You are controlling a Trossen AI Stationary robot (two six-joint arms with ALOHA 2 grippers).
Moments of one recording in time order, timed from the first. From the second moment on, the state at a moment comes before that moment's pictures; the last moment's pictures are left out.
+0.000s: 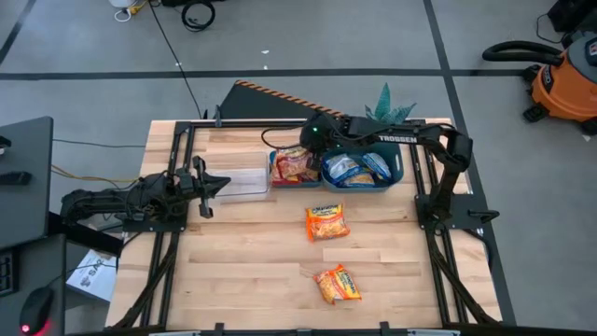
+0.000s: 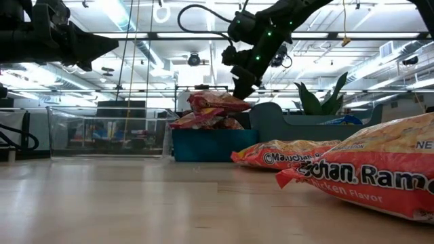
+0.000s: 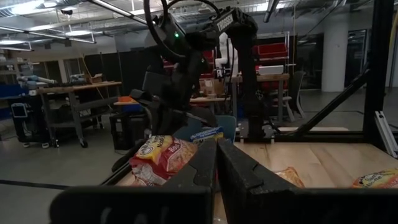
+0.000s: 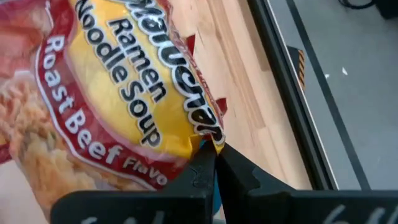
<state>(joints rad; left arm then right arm) 0.05 0.09 0.01 0.28 -0.20 0.09 -0.37 1.79 1.42 -0.52 0.11 -0.20</state>
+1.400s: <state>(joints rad) 0.05 0.09 0.01 0.28 -0.20 0.09 -0.32 1.78 1.38 -0.12 -0.02 -0.13</state>
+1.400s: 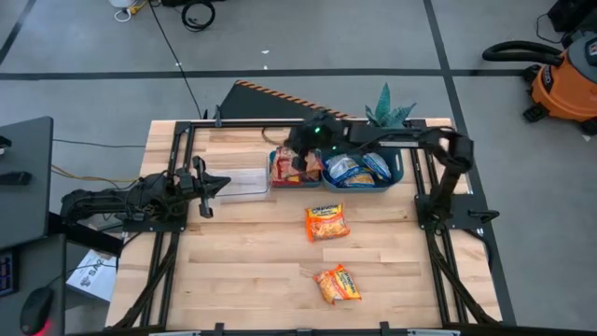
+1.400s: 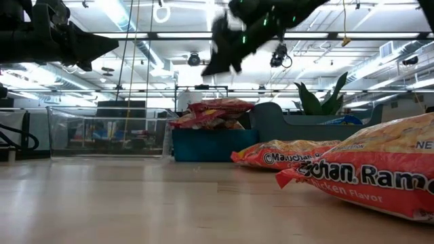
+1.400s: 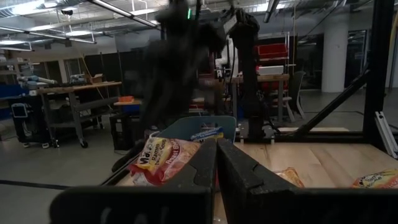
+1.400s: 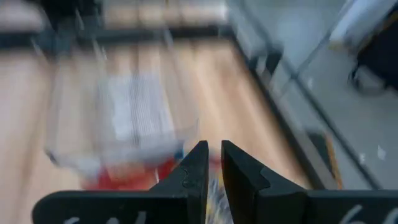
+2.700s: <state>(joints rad) 0.05 0.09 0.01 0.28 -0.20 0.09 0.13 1.87 1.40 -0.62 0.05 0.03</state>
